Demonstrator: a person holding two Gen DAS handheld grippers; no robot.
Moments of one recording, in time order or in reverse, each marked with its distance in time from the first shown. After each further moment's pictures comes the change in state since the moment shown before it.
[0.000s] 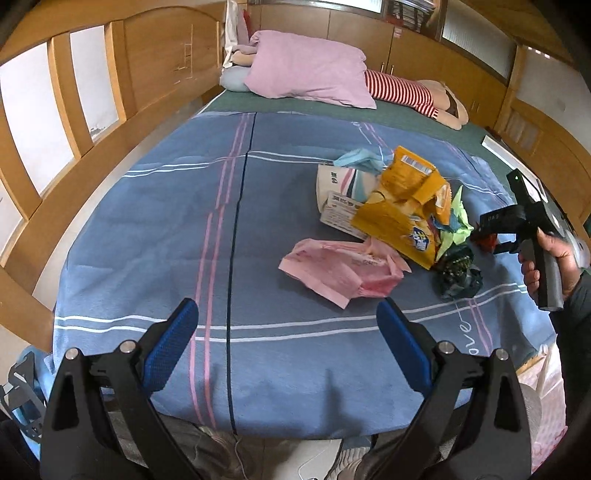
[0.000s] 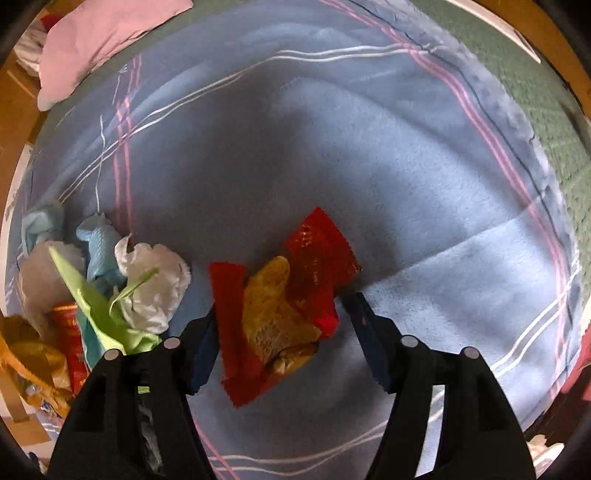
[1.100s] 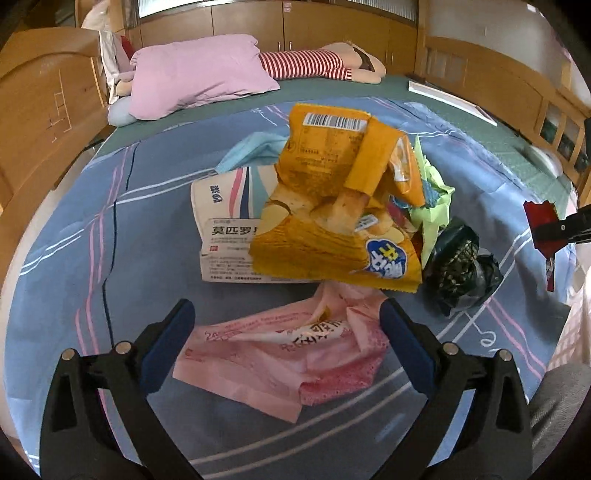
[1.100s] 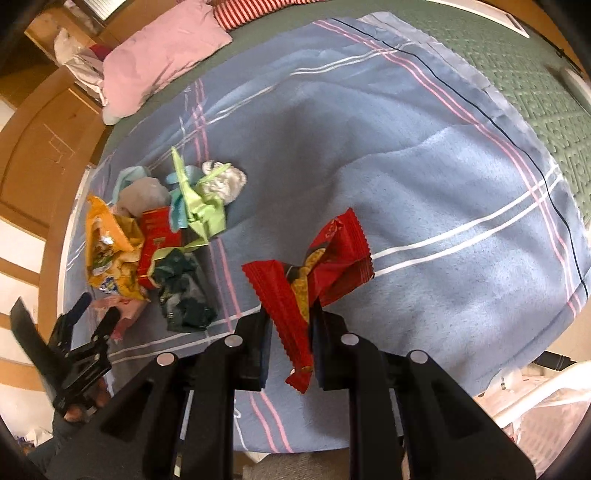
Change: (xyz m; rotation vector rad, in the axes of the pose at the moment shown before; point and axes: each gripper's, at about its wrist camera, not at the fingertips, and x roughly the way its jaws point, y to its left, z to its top) left arm 0.116 -0.081 0.031 0.348 -0.013 -0.195; right arm -0.089 -0.038 -0.118 0.002 -0.108 0.242
